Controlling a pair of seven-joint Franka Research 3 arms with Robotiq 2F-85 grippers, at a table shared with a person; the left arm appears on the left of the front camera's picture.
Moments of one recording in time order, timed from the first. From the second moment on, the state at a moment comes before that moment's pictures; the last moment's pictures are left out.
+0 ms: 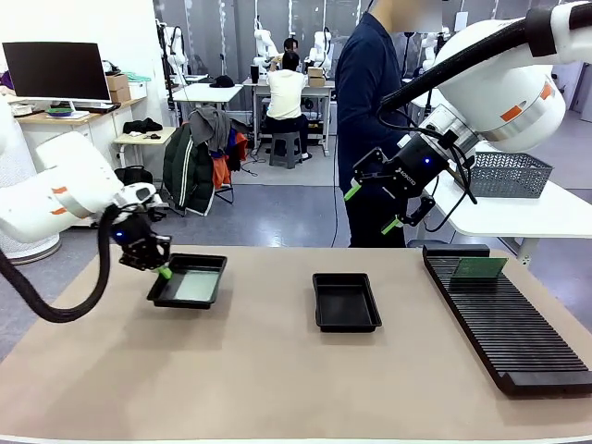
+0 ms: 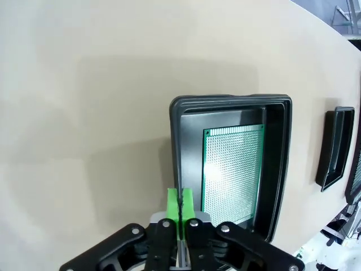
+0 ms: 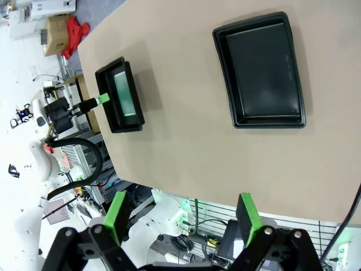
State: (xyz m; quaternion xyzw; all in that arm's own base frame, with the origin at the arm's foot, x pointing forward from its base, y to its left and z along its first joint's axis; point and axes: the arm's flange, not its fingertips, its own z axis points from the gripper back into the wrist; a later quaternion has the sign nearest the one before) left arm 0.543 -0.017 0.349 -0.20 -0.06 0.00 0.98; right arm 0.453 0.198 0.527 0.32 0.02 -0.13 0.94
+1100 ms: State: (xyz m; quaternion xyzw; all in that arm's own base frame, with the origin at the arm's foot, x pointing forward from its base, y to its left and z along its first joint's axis) left arm 0.527 0.126 0.319 -0.21 -0.05 0.01 0.98; right arm 0.453 0.197 0.527 0.32 0.02 -0.13 0.94
